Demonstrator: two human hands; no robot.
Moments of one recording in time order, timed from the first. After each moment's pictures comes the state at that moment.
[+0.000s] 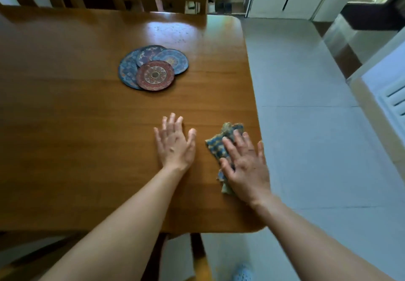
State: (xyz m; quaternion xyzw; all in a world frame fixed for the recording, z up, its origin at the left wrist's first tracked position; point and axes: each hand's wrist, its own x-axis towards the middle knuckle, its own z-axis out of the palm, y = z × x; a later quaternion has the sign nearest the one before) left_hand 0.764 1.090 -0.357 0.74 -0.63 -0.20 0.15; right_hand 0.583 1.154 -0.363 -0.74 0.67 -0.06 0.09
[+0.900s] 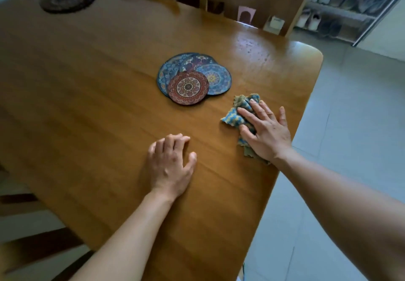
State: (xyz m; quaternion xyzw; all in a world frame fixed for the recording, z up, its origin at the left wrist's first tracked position) left_hand 0.731 1.062 -0.367 0.85 -0.51 -0.02 0.16; right_hand 0.544 0.875 -0.365 -0.89 0.45 -0.03 0.09
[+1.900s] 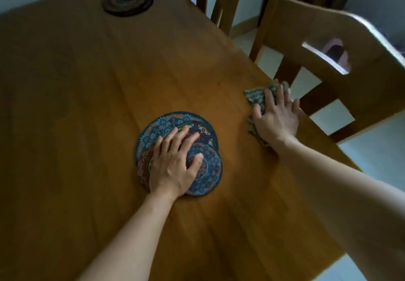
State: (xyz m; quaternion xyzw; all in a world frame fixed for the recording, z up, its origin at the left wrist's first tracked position) left_hand 0.773 0.818 -0.366 0.93 -0.34 -0.04 0.12; right_hand 0.724 0.545 -0.364 -0.92 0.37 -0.01 0.10
